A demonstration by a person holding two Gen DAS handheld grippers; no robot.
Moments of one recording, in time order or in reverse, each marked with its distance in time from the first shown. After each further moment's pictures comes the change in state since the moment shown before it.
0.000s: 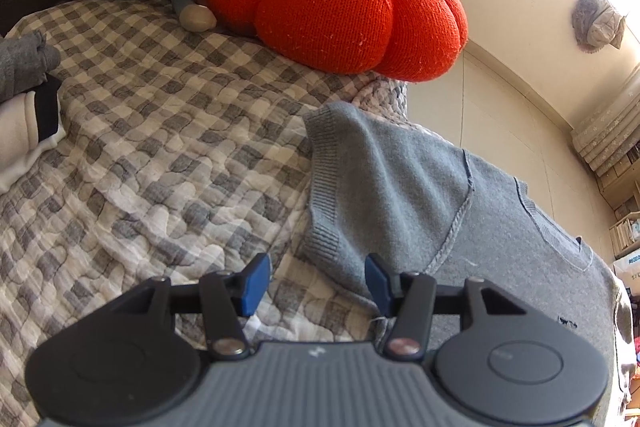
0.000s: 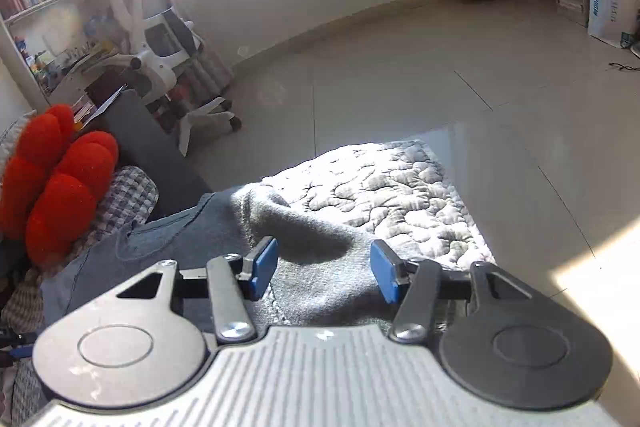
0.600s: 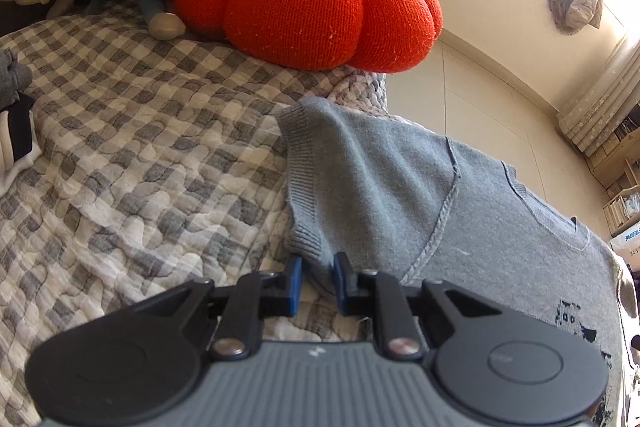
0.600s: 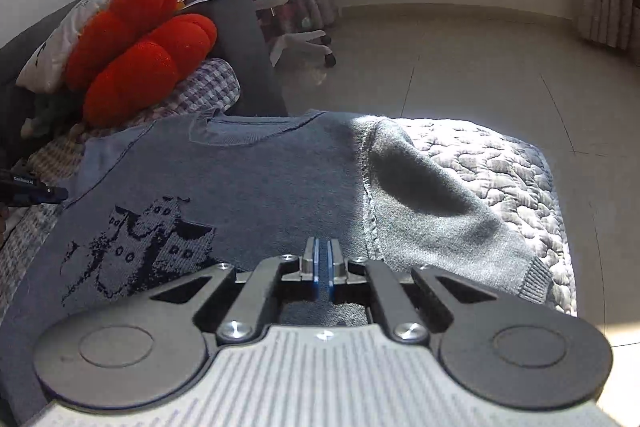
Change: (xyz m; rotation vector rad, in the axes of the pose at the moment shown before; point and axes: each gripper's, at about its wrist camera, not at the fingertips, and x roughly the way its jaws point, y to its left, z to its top) left arm 0.006 -0.008 -0.003 0.069 -0.011 -0.035; right arm 0.007 0.046 -0.013 -0.274 0.076 0.116
